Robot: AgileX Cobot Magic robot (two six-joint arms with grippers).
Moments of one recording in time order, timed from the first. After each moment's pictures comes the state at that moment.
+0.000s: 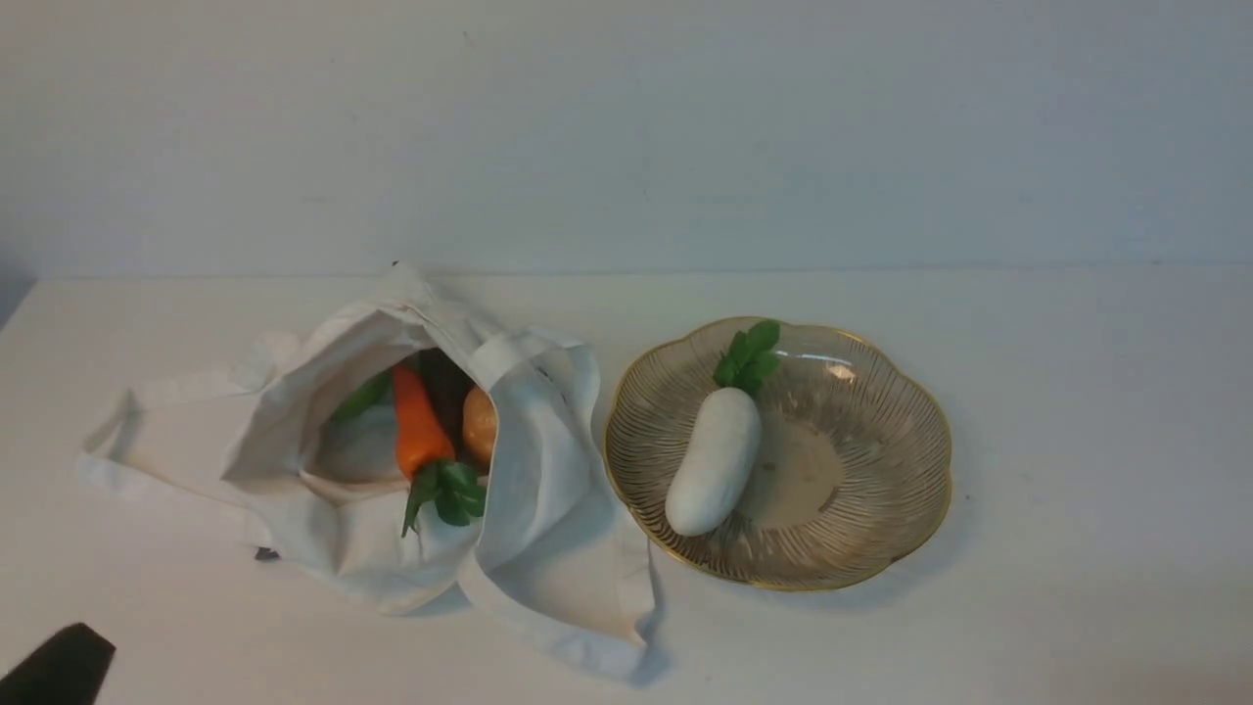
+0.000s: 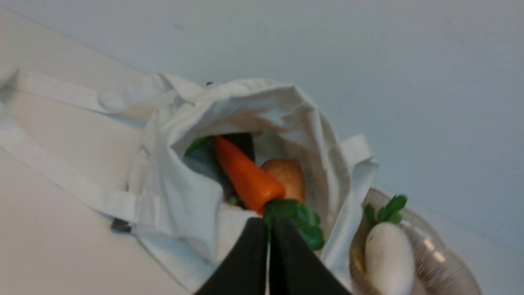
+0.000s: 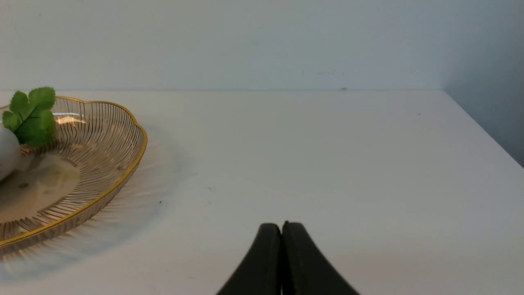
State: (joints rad) right arm -0.05 -0.02 0.02 -0.11 0.37 0.10; left arm -0.08 -0.01 0.03 -0.59 0.13 -0.04
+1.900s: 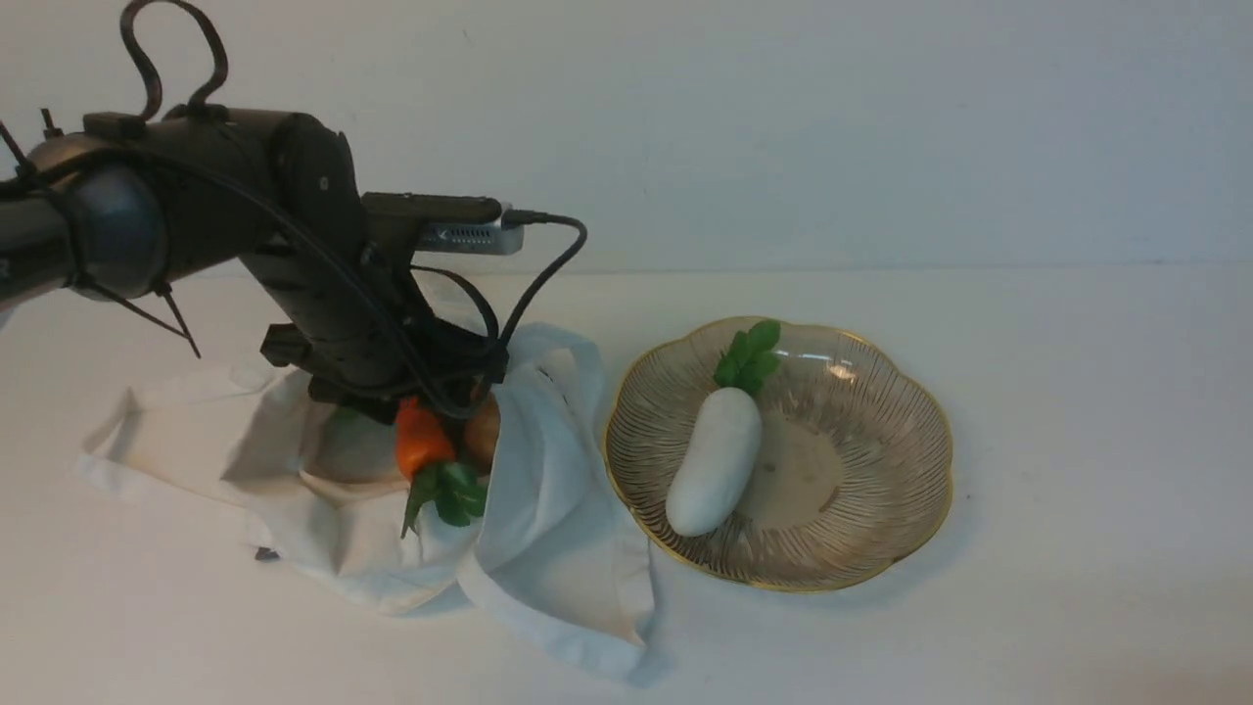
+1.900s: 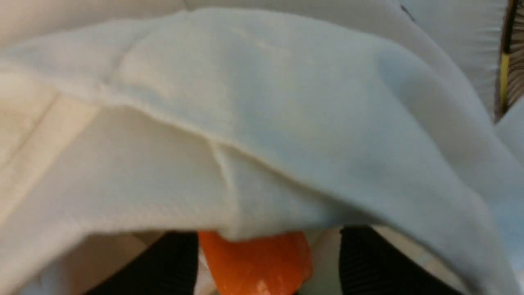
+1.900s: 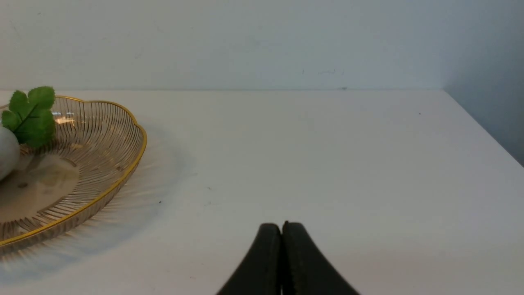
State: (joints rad) right arm -0.05 -0.02 0.02 -0.11 0.37 0.10; left arm -0.27 1.87 -1.38 -0.07 0.85 -0.13
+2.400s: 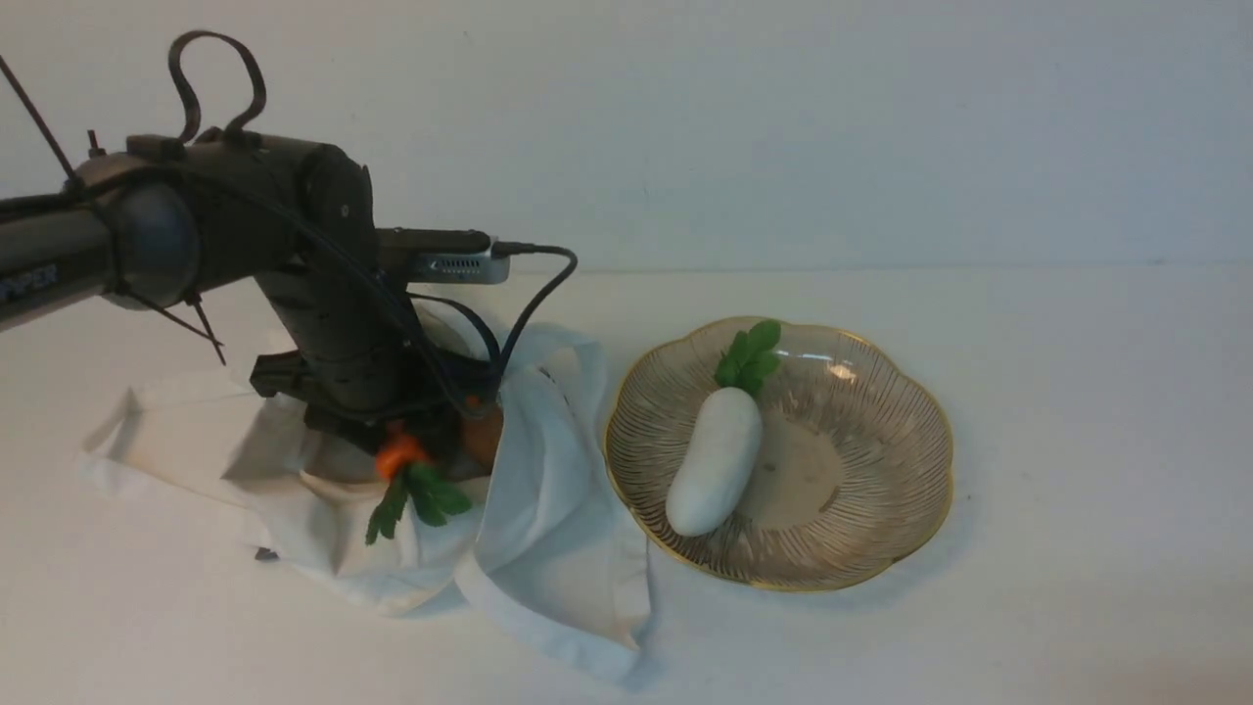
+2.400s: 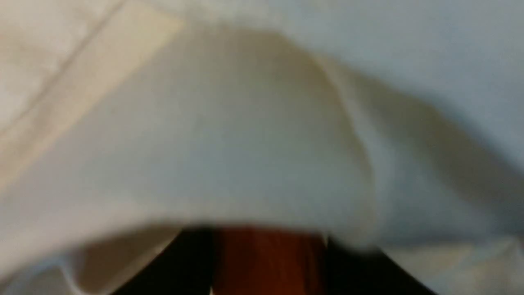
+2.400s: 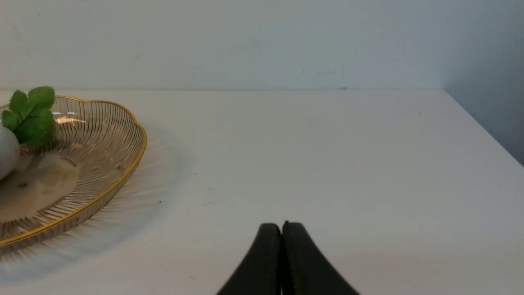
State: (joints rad) right arm -0.05 -0.02 0.02 -0.11 0.37 0.10; left arm -0.27 1.88 -1.39 -0.03 0.93 -0.22
